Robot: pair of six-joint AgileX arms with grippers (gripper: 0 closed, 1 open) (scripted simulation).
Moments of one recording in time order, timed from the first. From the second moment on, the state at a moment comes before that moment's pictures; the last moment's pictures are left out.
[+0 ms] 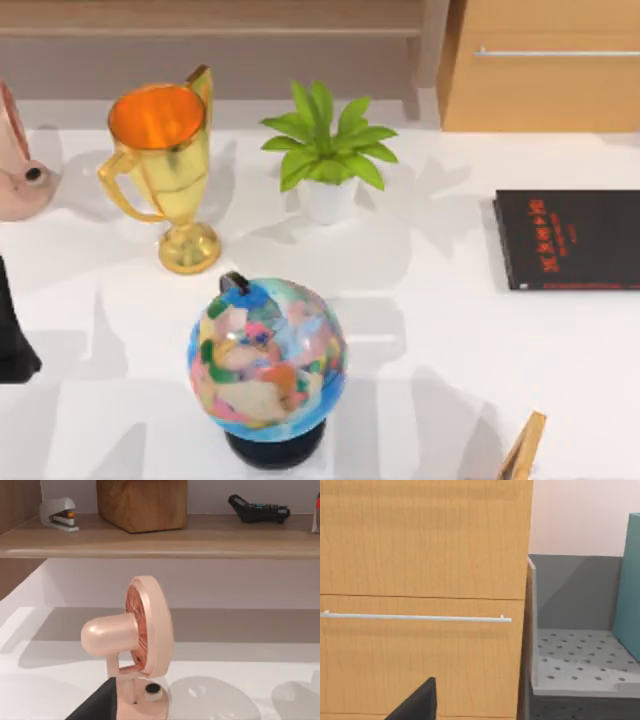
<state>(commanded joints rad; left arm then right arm) 0.00 0.00 0.00 0.00 0.00 0.00 -0.18 0.69 0.55 0.22 -0.17 -0.01</state>
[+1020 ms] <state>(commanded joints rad) 0.00 0.00 0.00 0.00 0.00 0.00 -0.49 2.04 1.46 0.59 -0.46 -0.01</state>
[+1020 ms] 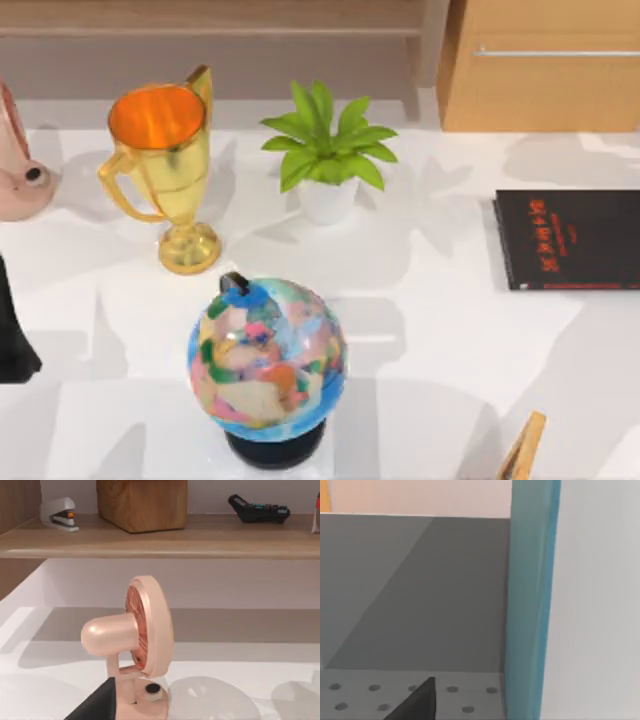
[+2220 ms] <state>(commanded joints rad) 0.00 0.00 0.00 0.00 0.00 0.00 -0.46 2.14 1.61 0.53 -0.43 -0.01</state>
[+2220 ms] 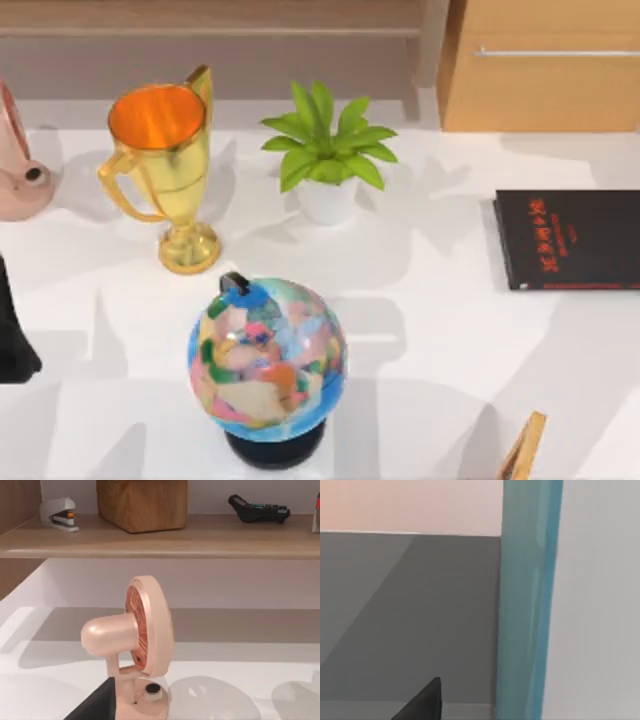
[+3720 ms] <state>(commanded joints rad) 0.00 0.00 0.00 0.00 0.00 0.00 -0.47 2.11 1.59 0.52 -0.43 -0.01</state>
